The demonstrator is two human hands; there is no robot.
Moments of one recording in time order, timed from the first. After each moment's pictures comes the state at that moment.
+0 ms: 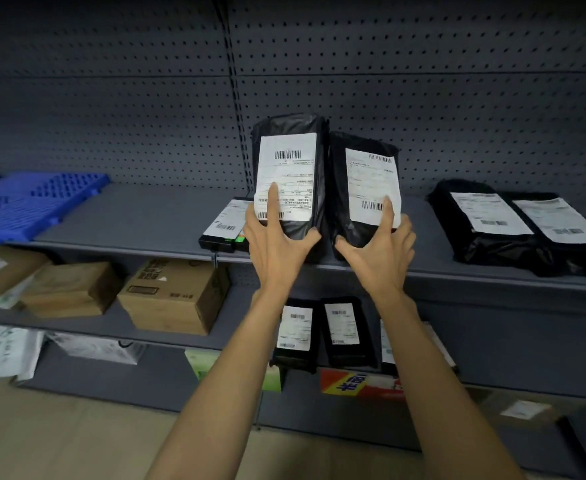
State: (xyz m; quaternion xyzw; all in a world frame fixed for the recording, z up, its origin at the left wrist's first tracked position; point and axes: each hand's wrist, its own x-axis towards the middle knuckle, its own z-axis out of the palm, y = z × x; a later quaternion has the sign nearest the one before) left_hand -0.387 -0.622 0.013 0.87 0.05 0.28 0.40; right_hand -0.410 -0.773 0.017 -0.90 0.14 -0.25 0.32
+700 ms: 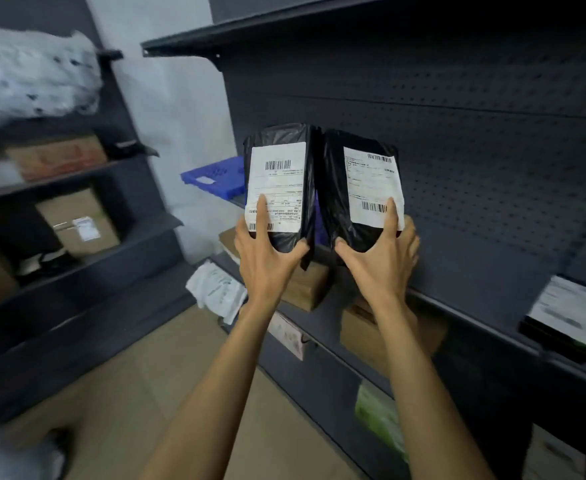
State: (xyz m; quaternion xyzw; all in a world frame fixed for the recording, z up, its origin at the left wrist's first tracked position) left_hand -0.457 -0.119 0.045 0.81 0.27 0.44 0.30; right_hand -0.390 -0.274 0.067 -0.87 -0.13 -0.17 0.45
